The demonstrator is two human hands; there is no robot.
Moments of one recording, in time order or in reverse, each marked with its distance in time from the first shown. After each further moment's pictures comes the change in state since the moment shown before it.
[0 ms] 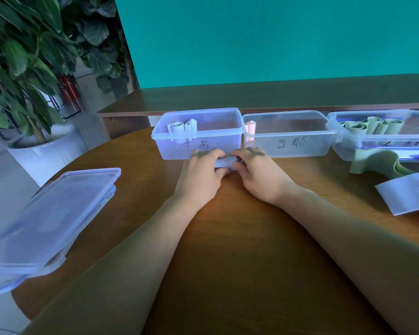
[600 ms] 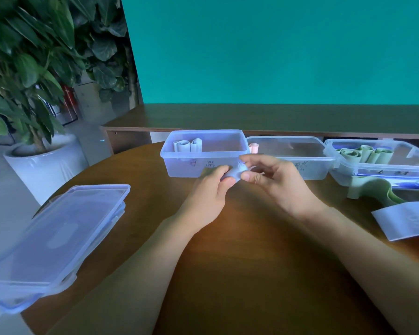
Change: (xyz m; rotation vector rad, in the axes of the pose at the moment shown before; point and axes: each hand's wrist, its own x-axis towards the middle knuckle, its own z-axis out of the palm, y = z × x) left_hand -0.007 0.000 -0.019 -0.330 -0.075 0.058; right_hand -0.009 -0.020 -0.042 0.646 0.146 0.039
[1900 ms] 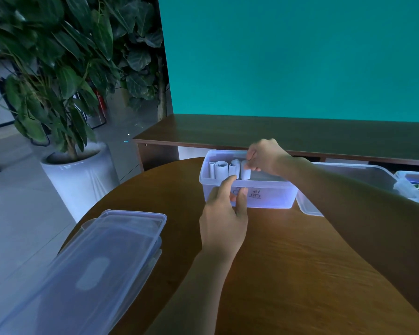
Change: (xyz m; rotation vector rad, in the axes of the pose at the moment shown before) left_hand 0.021 -0.046 -0.016 0.122 0.468 -0.195; right_hand 0.214 0.023 0.067 -0.689 -0.215 0.247
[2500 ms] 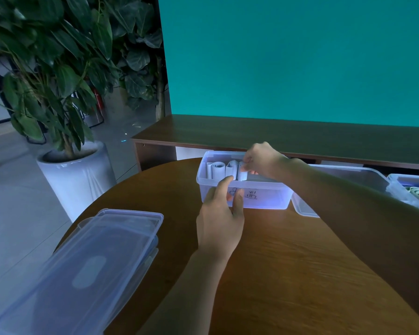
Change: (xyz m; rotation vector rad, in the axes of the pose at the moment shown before) left_hand 0.001 -0.003 0.002 -0.008 -0.004 0.011; right_hand -0.004 -0.004 -0.002 -0.160 -0.094 -0.084
